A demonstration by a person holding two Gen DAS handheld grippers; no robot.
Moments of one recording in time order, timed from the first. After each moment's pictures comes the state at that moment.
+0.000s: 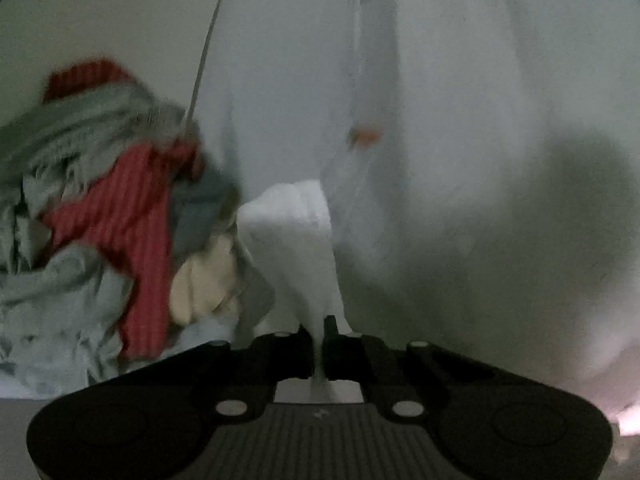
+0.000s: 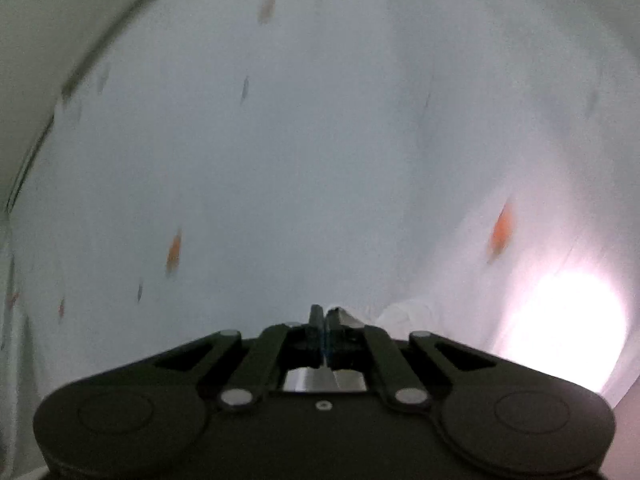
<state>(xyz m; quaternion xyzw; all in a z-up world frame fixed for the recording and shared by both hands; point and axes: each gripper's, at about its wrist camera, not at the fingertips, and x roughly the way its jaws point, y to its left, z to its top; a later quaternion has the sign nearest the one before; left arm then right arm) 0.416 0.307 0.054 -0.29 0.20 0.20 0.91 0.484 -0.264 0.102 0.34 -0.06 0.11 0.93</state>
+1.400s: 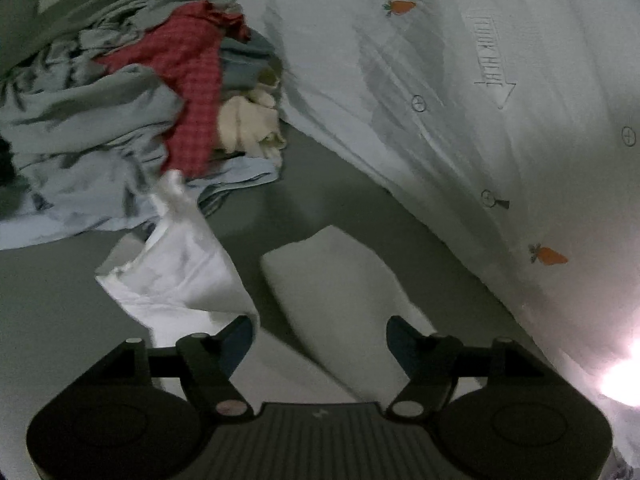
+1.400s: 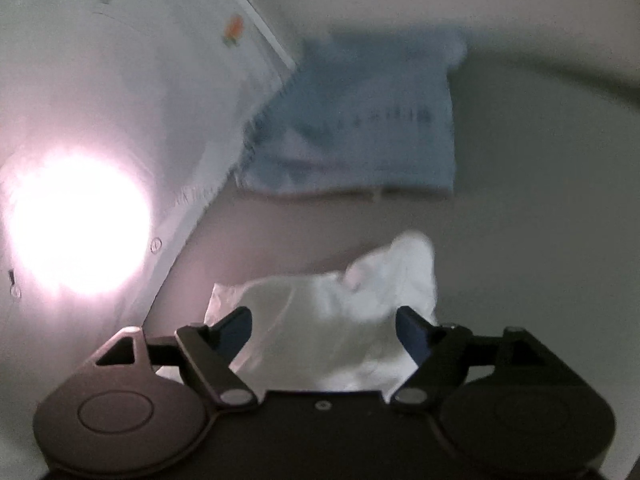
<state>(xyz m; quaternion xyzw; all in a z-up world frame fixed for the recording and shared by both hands) 0.394 0.233 -0.058 -0.28 0.35 0.22 0.87 0.366 -0.490 -0.148 0.43 0.34 -0.23 0.80</state>
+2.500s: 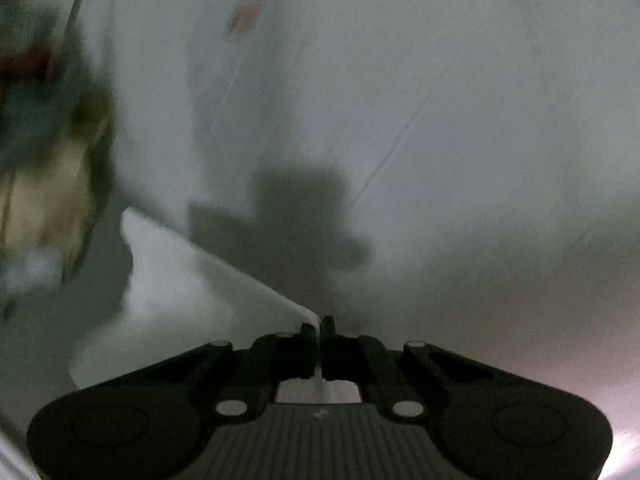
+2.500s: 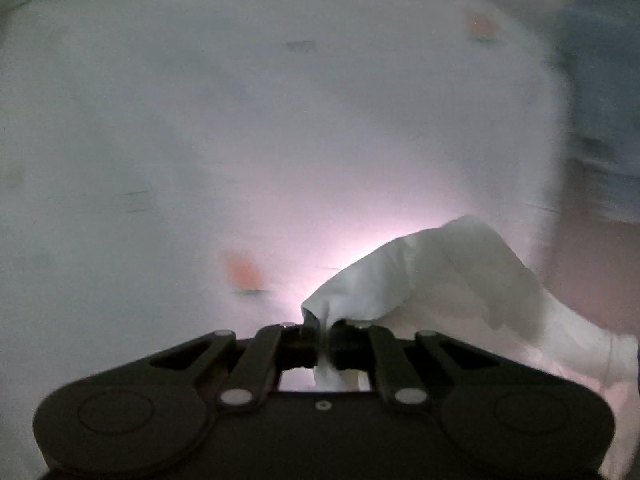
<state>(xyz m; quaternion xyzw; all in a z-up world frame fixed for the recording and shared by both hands) 0.599 0.244 0.078 -0.34 0.24 0.10 0.90 0.526 -0.468 -0.005 0.58 0.07 0.10 0.80</state>
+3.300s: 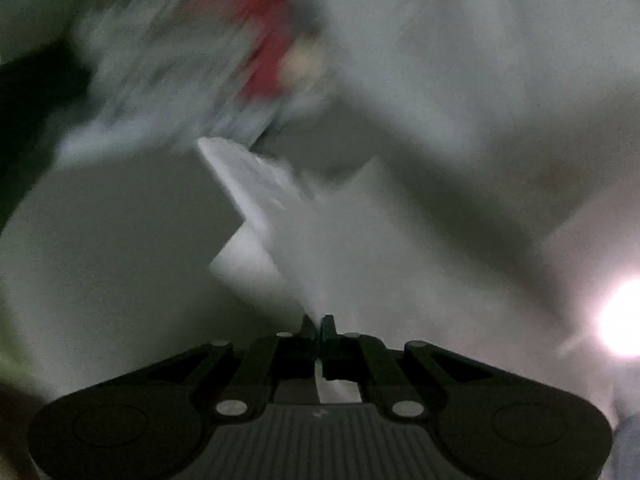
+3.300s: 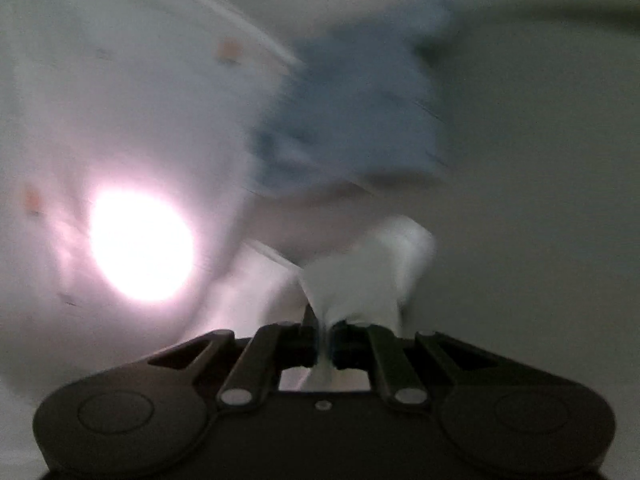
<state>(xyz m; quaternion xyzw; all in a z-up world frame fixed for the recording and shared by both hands) 0.224 0.211 -0.107 -0.28 0.44 0.25 0.82 0.275 -0.512 -0.197 0.48 0.28 -0.16 0.81</state>
